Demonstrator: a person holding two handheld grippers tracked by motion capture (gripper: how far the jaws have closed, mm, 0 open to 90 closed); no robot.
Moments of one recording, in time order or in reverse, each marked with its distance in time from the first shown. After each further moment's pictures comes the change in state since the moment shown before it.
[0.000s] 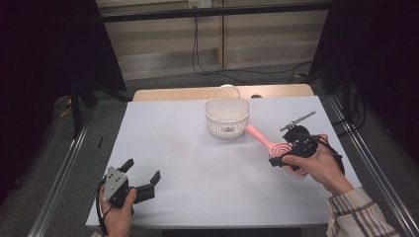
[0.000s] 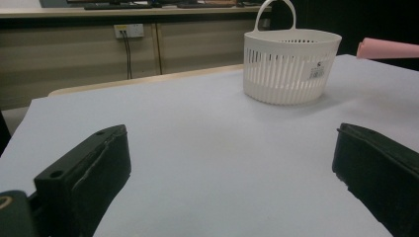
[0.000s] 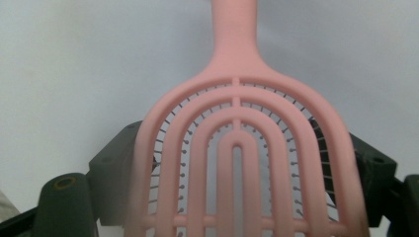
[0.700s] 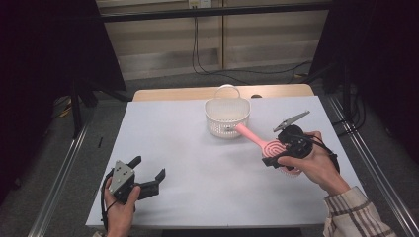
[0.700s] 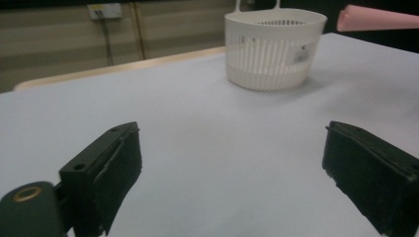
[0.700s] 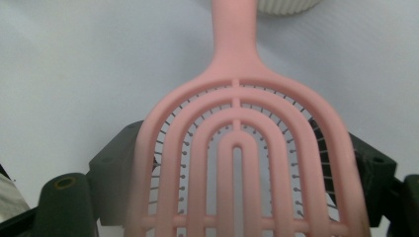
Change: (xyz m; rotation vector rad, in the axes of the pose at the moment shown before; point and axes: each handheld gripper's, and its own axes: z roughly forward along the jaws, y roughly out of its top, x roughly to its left) left arm -0.006 0.012 0.015 0.095 -0.080 0.018; right arm 0.017 0.010 -0.004 -0.055 0.028 -0.128
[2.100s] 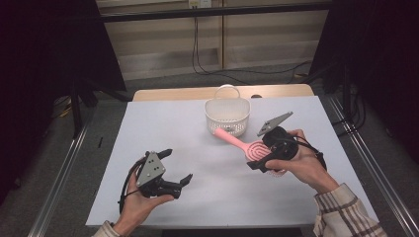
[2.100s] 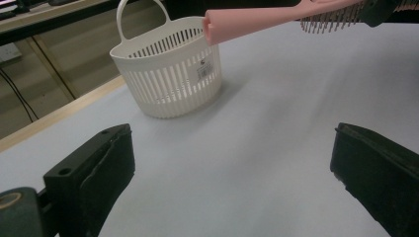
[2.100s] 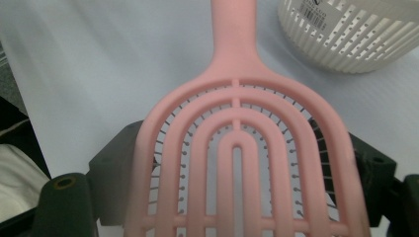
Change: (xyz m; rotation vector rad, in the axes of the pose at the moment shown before) left arm -0.043 0.041 0.033 0.034 -0.271 0.281; right arm 0.030 0.022 0.008 -0.051 0.104 -0.183
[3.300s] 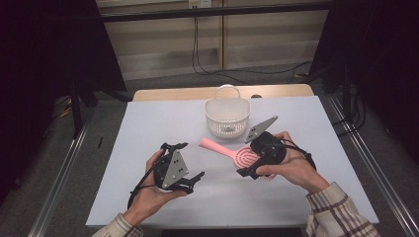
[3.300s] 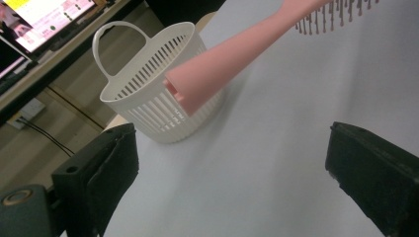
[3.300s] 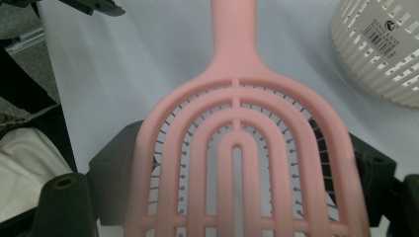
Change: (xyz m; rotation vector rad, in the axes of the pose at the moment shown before) left arm -0.015 0.022 0.030 0.068 0.028 0.341; right arm 0.019 0.012 0.016 0.010 0.090 -0.102
